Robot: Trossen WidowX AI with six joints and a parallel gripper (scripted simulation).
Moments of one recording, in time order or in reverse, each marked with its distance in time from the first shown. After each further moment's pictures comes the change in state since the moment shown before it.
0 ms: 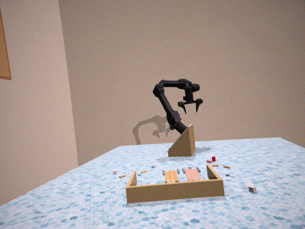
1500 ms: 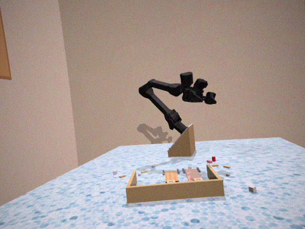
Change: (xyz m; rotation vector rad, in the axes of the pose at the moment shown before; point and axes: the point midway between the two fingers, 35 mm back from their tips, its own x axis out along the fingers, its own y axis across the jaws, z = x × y) arm -0.195 0.009 -0.583 1.947 -0.032 -1.710
